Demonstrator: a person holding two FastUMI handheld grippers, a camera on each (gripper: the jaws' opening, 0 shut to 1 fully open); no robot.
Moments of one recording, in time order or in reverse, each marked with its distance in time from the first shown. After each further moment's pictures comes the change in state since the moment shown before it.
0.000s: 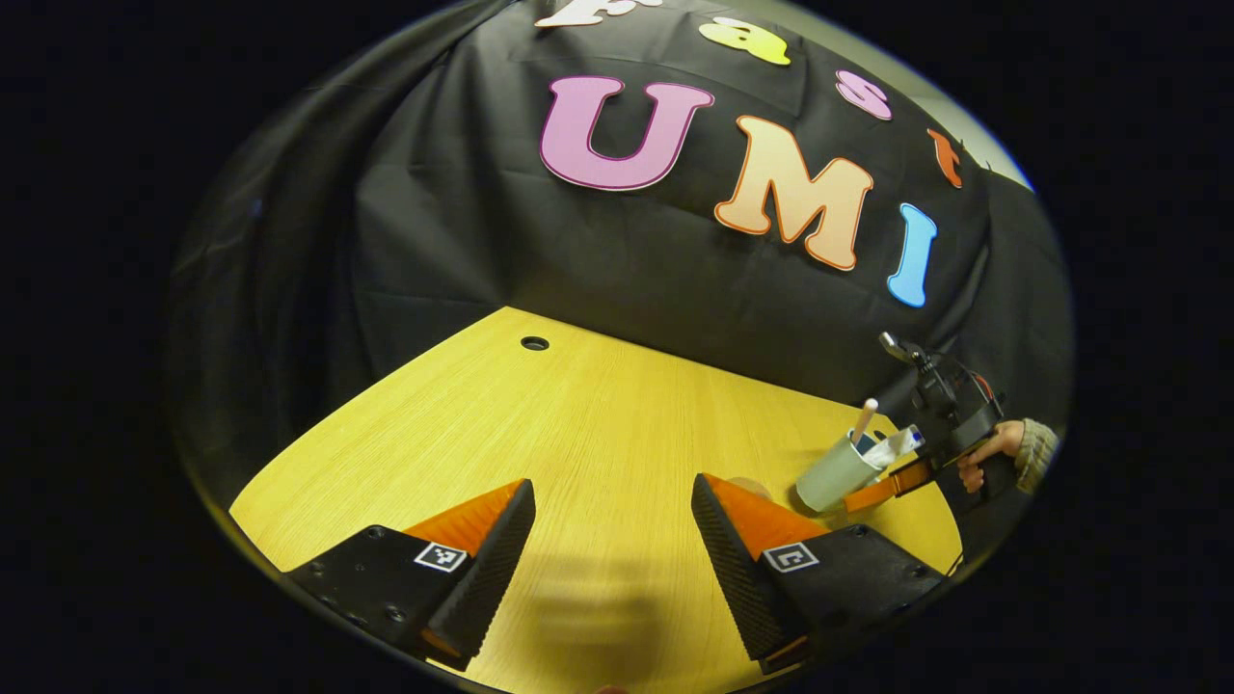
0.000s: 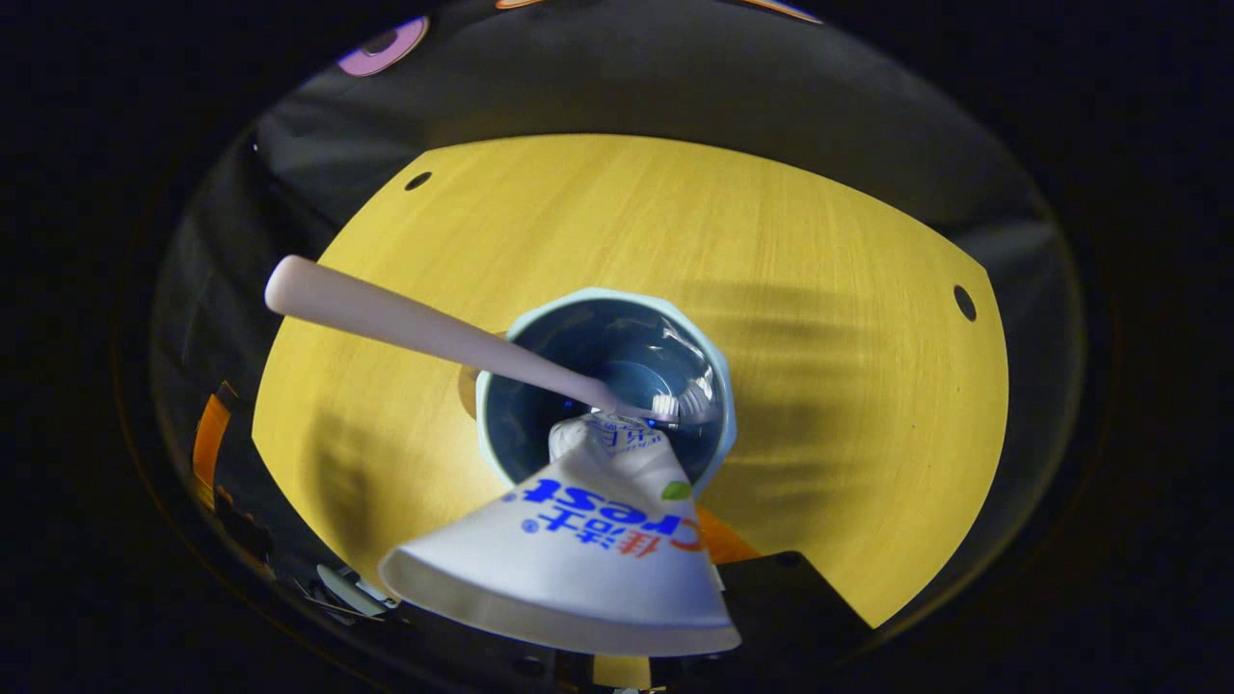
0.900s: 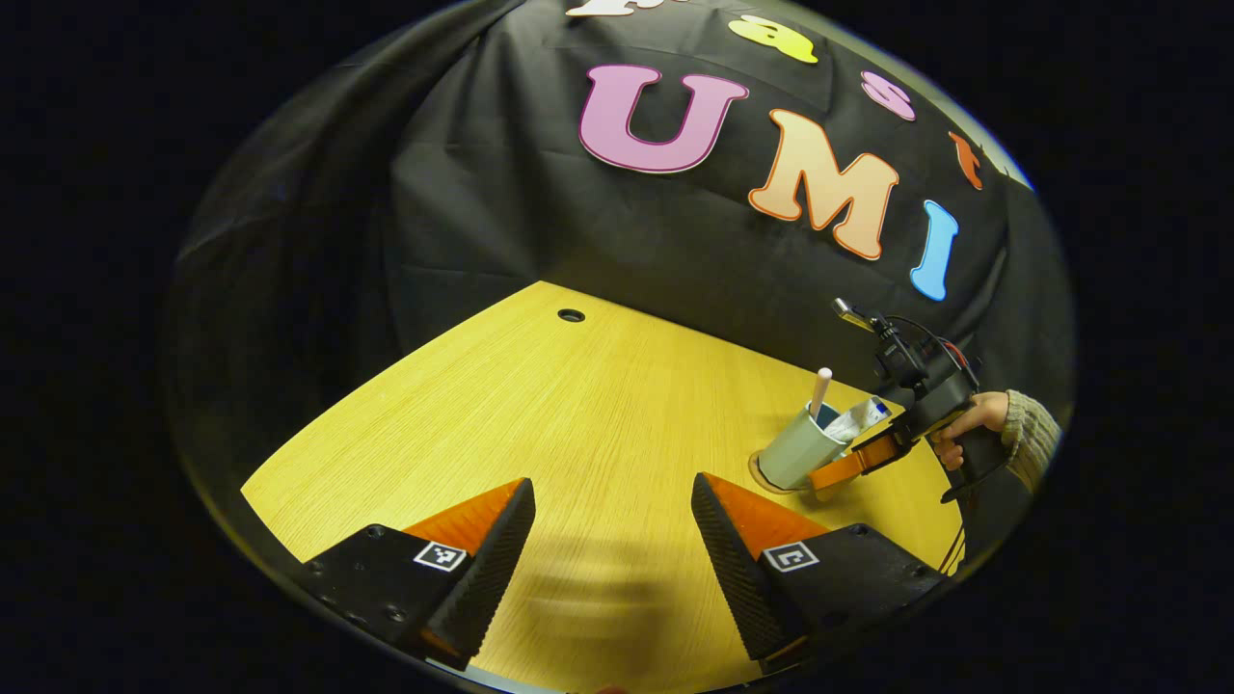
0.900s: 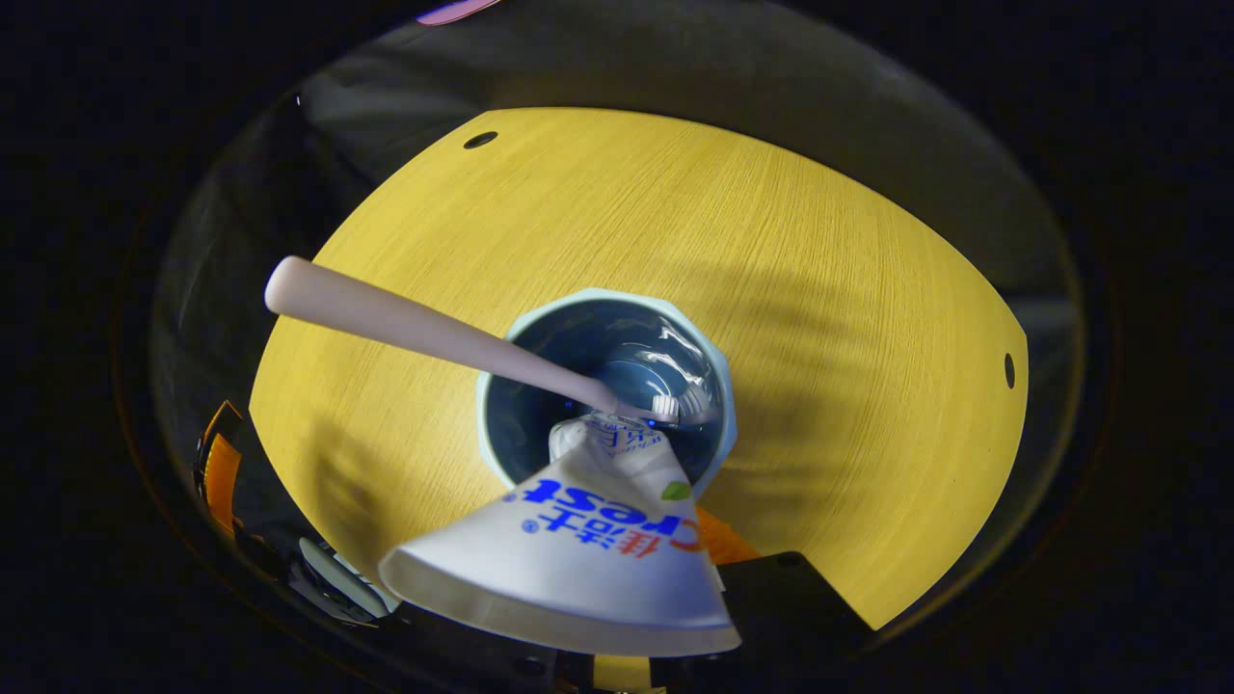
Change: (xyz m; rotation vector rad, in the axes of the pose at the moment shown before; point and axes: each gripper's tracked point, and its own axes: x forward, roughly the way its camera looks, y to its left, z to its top) left arm -0.013 0.034 -0.018 -0.046 0.061 0.060; right arm -0.004 -0.006 0.002 -0.127 0.077 0.001
